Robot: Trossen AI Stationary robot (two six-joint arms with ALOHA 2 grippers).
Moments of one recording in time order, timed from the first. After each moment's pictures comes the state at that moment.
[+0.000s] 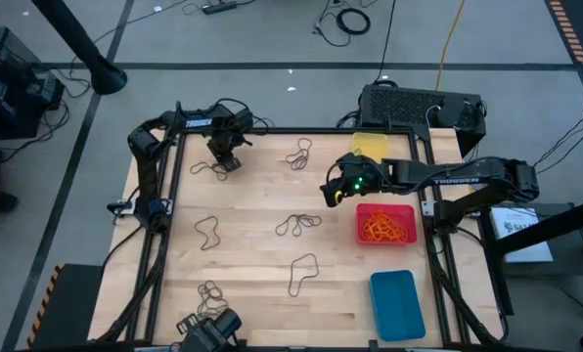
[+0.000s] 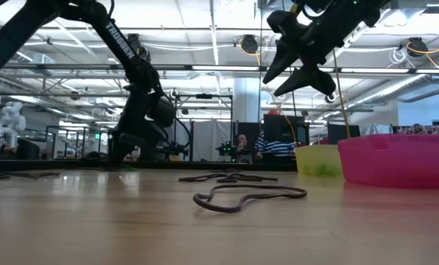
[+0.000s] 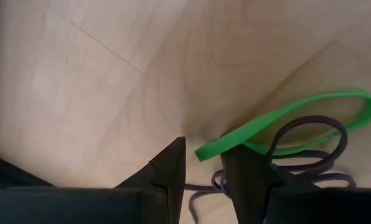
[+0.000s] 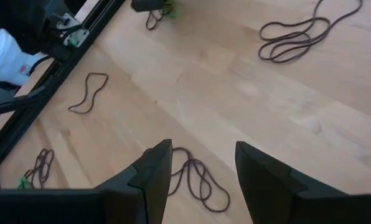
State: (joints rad) left arm 0.85 1.99 1.28 -1.06 -0.20 0.17; right arm -0.13 1.31 0.92 -0.32 0.12 0.82
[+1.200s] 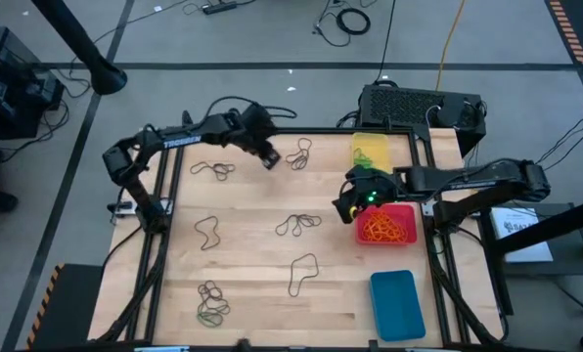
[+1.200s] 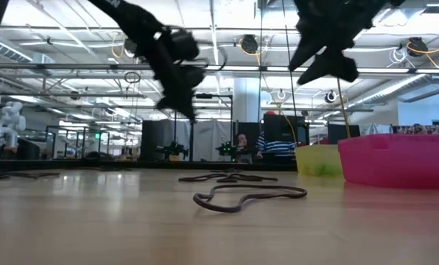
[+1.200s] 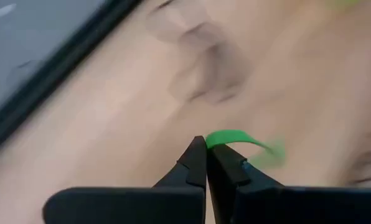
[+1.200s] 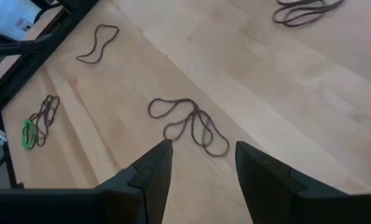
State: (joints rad) left arm 0.58 1.70 1.28 -0.57 0.13 -0.12; right arm -0.01 1.21 0.92 -0.49 0.13 0.81
